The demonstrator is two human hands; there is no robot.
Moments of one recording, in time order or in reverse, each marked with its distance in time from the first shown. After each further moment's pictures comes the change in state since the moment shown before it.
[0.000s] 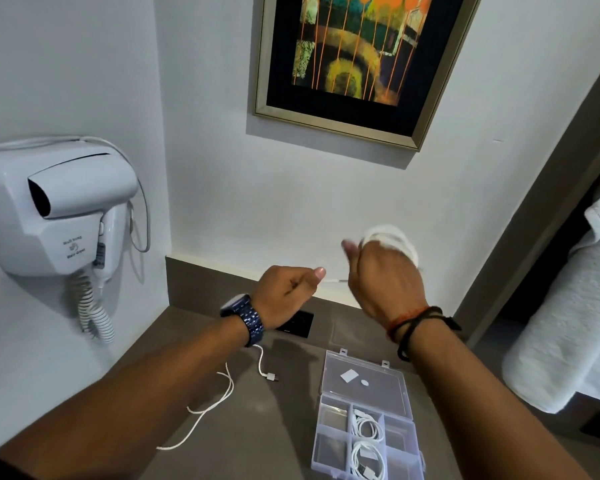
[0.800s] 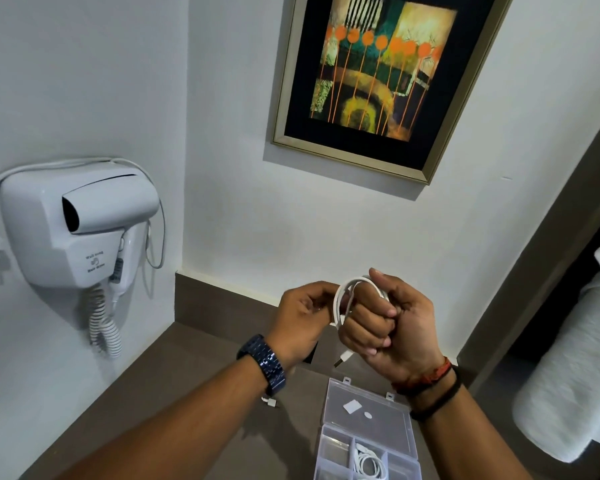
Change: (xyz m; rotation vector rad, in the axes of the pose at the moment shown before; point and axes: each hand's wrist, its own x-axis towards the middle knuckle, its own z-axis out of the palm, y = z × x) left_hand -0.009 0.052 0.006 -0.615 0.186 -0.114; right_hand -0.014 -0.014 -0.016 2.170 -0.911 0.103
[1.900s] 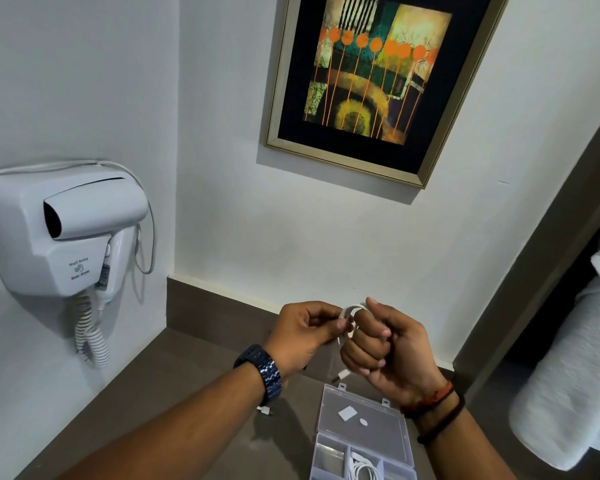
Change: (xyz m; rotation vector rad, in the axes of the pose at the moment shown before) left_hand 0.001 -0.019 0.004 -0.052 -0.031 -0.281; right_hand -0.014 0.010 -0.041 -0.072 0.187 -0.003
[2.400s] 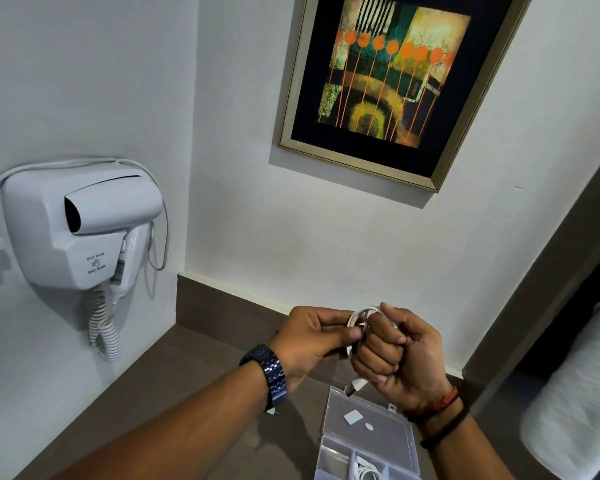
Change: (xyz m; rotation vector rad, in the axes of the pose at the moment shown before) left_hand -0.009 0.007 0.000 -0.159 -0.101 -0.118; right_hand 0.001 0.001 0.002 0.124 -0.134 0.008
